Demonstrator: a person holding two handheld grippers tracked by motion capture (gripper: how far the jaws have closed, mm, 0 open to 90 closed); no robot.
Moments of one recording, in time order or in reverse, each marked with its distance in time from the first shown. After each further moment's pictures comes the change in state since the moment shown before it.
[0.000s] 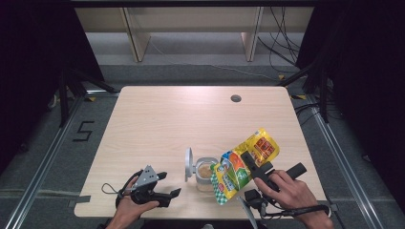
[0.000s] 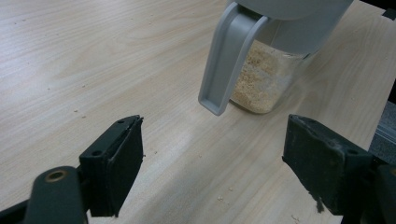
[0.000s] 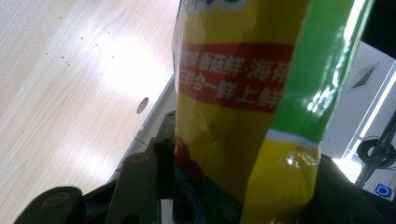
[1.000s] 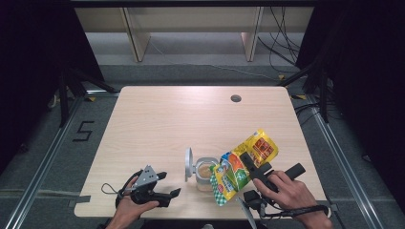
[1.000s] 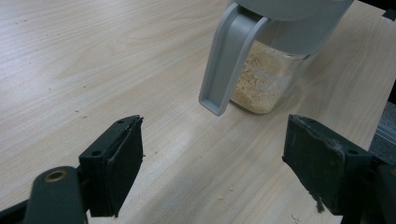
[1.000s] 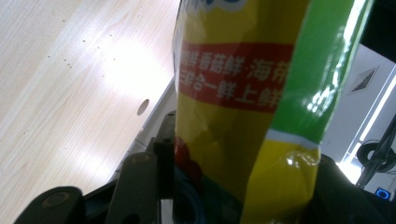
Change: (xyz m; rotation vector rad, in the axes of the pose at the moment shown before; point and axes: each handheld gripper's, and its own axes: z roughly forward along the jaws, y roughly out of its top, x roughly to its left) left arm 0.001 0.000 -0.001 0.009 0.010 0.006; right arm 0.000 0.002 0.000 -0.004 0.003 -0.010
